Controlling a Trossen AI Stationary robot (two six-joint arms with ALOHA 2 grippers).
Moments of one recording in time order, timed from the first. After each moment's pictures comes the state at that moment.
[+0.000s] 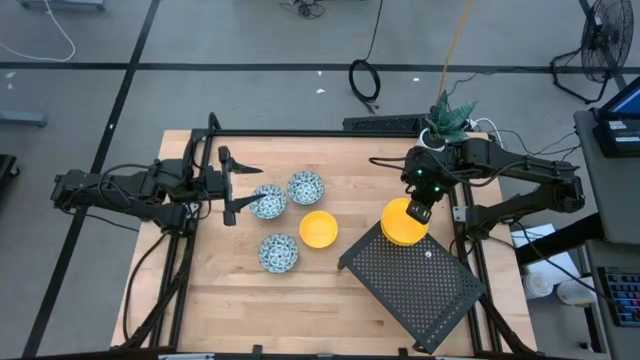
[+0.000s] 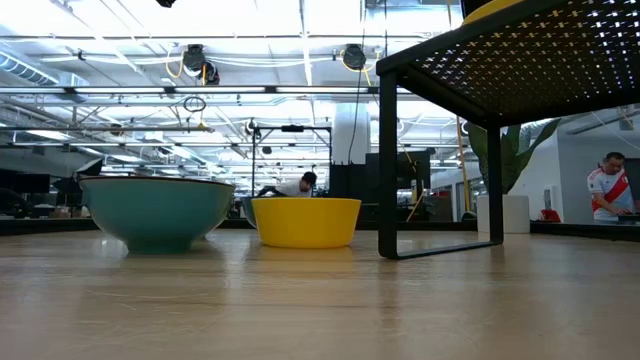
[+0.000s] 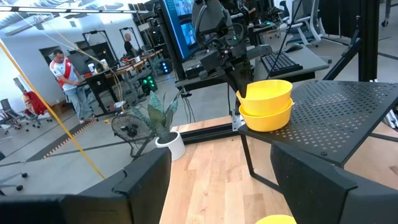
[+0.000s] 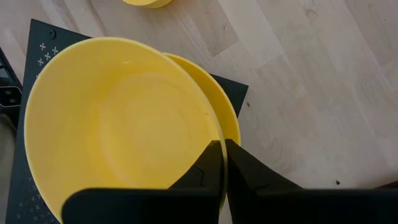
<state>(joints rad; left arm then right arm) -0.05 0.71 0.72 -0.03 -0.18 0.28 -0.15 1.19 1.33 -1.38 -0.16 0.42</state>
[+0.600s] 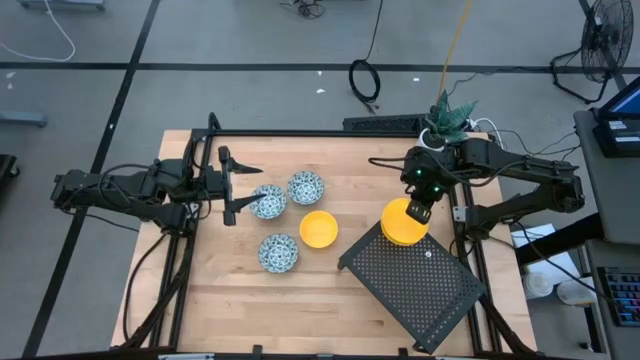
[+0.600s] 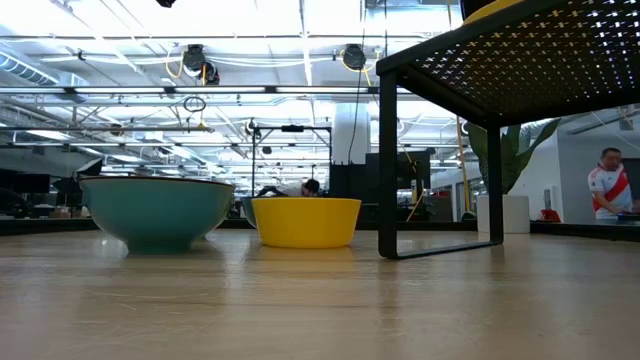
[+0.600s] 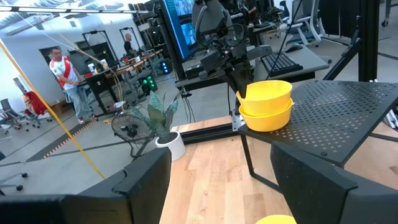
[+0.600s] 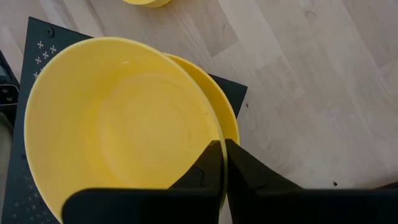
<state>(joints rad) -0.05 0.71 0.72 -0.03 -0.18 0.28 -0.15 1.19 1.33 -1.38 -0.16 0.41</state>
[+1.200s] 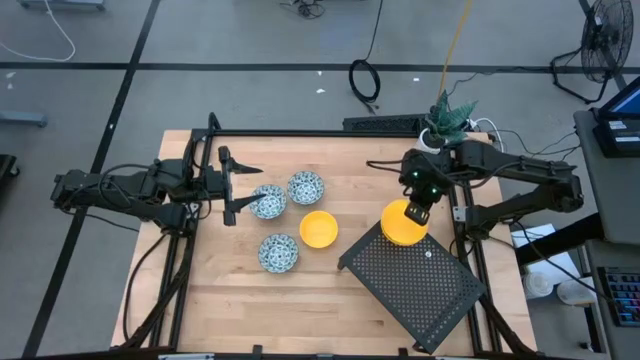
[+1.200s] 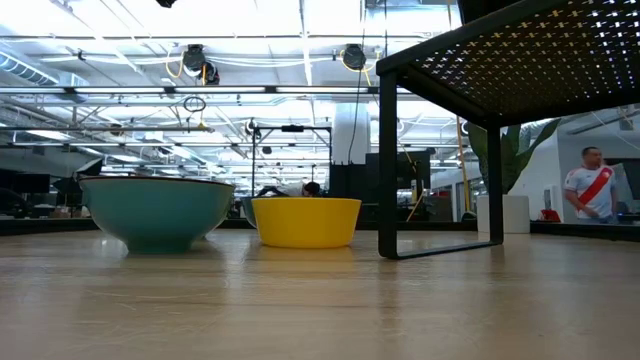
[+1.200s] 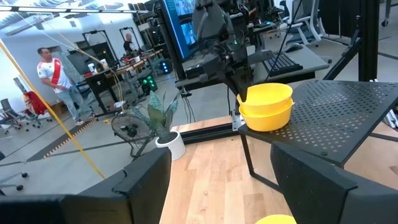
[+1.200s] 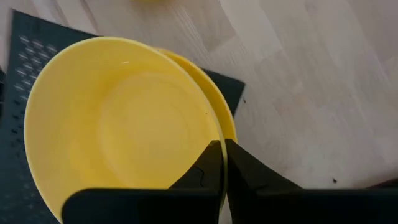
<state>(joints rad) -0.05 0.71 0.72 -0.03 -0.18 0.28 -0.15 1.20 1.30 -1.37 -0.16 0.41</state>
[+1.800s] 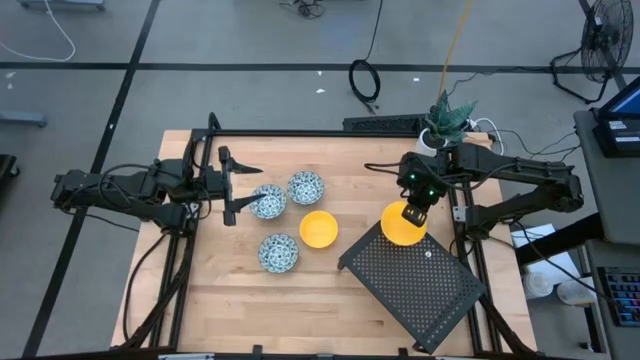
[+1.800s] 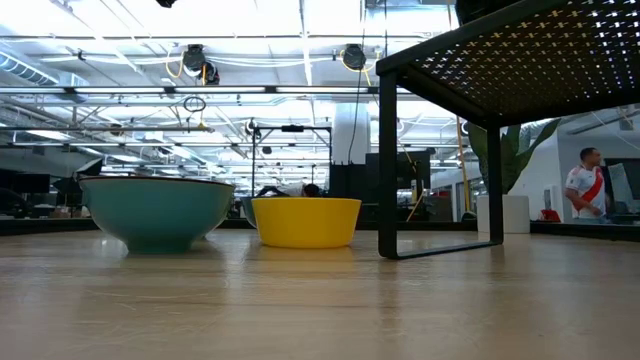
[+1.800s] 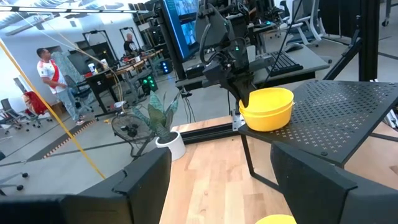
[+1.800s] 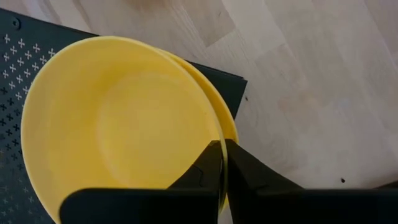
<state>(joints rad) -0.05 0.71 0.72 -0.03 -0.18 0.28 -0.15 1.20 1.25 -1.33 -0.16 0.43</state>
